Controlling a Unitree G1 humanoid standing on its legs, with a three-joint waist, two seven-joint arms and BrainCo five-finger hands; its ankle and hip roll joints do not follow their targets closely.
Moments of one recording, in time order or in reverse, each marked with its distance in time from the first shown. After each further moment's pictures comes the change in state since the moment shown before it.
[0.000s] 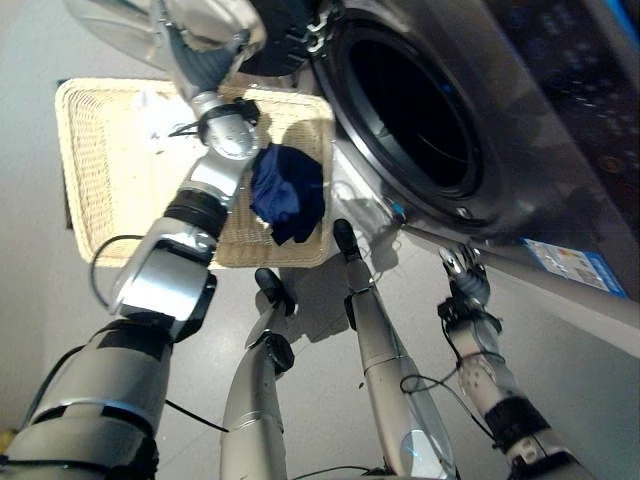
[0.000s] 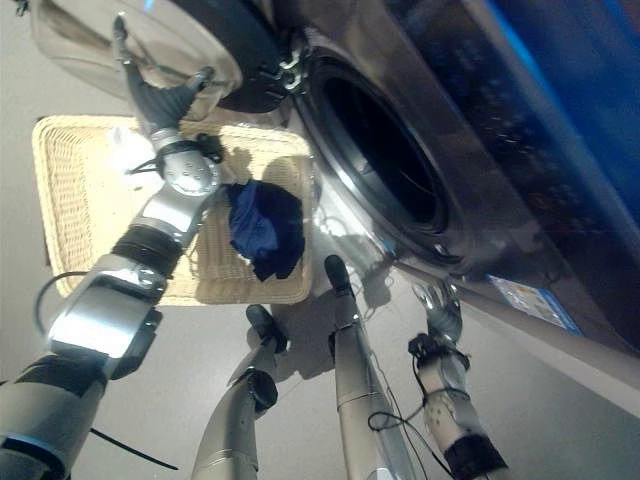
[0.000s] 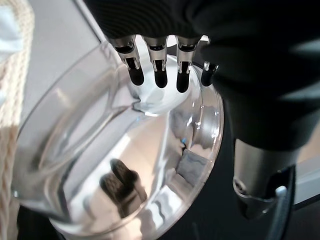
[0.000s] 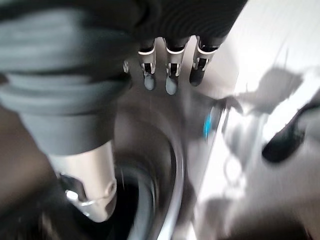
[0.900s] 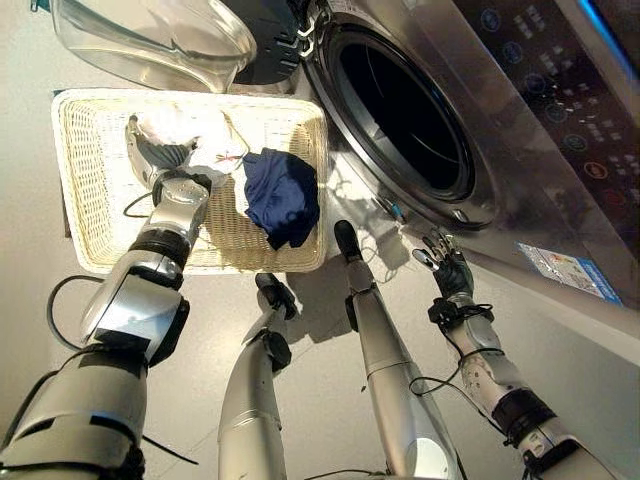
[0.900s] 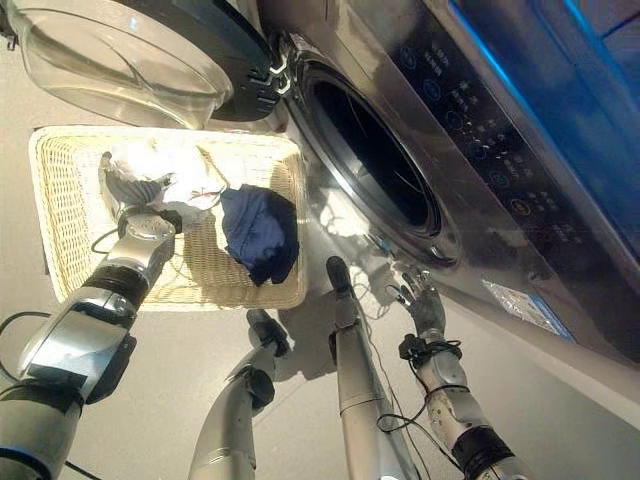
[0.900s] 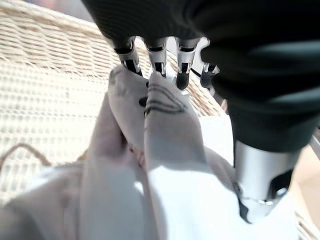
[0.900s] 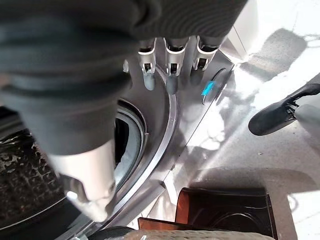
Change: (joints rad) left arm 0.173 0.085 -0.018 0.217 -0.239 0.148 -0.152; right arm -0.073 -0.089 0.154 0.020 -0.104 -0.013 0.133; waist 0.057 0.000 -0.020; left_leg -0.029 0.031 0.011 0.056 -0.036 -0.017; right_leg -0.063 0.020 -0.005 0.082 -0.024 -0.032
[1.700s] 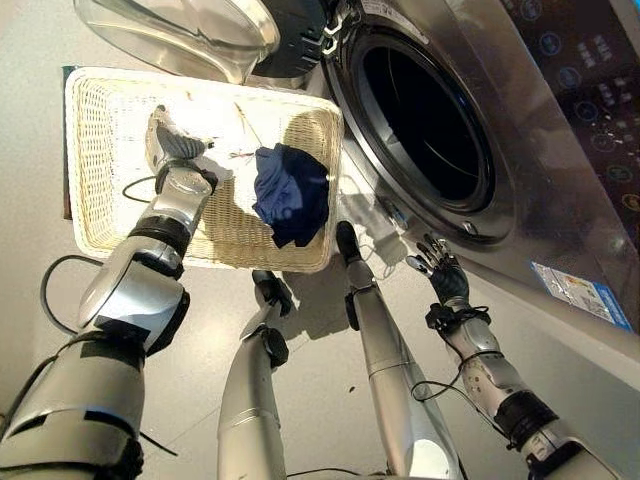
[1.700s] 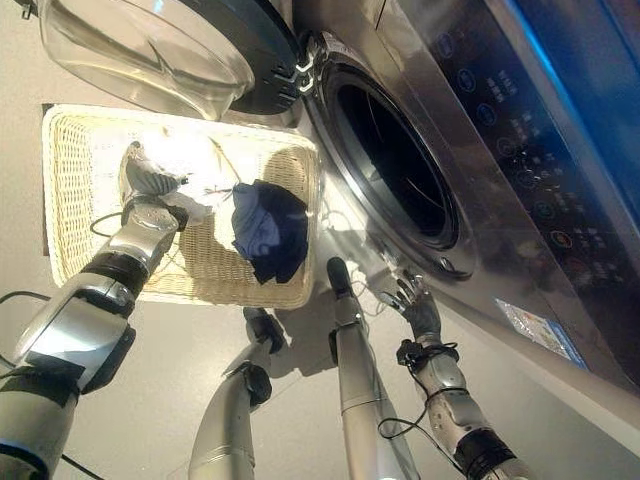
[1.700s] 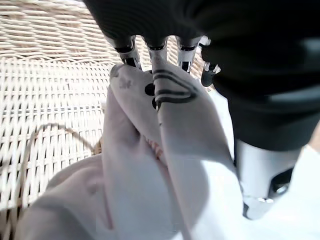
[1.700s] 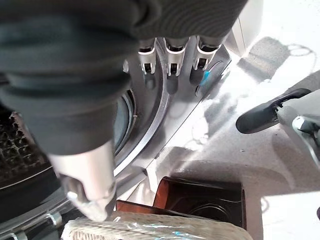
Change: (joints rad) left arm -0.124 0.029 -0.186 0.065 0.083 0.109 -0.217; right arm 0.003 -0.017 0.038 -0.005 -0.014 0.041 0.001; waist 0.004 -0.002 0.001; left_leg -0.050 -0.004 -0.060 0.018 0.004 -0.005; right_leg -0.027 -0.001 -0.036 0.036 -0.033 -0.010
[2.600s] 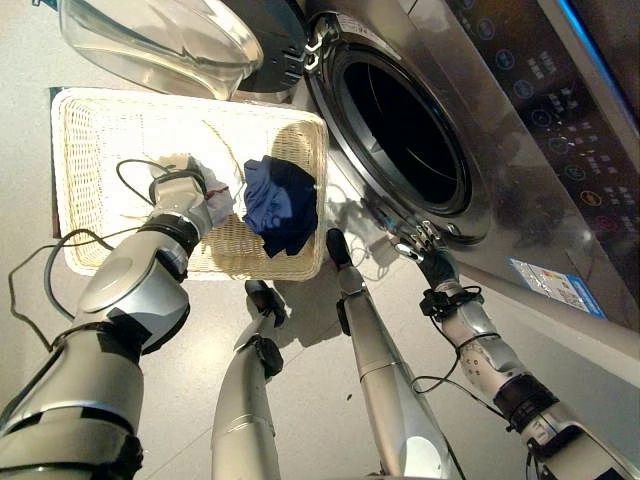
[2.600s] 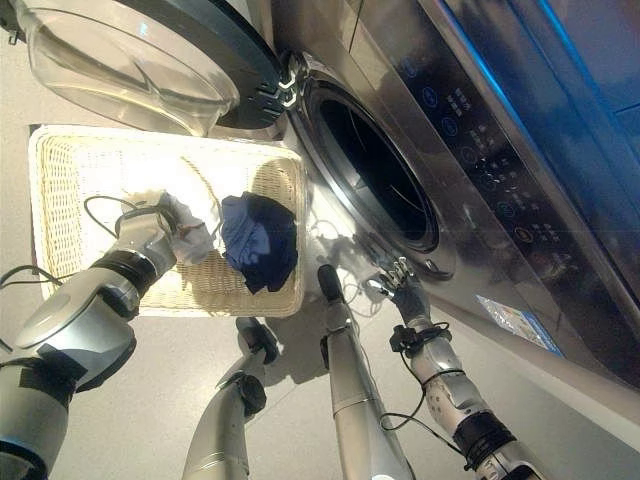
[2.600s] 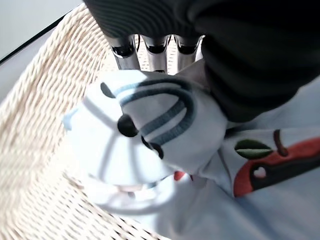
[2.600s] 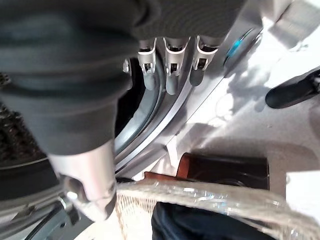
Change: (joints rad) left arm 0.024 0.001 -0.279 -0.056 0.511 0.338 -0.381; right arm -0.052 -0.035 0.030 -0.077 0.037 0.027 0.090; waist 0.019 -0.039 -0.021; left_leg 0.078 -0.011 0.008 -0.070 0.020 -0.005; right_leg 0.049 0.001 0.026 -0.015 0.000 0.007
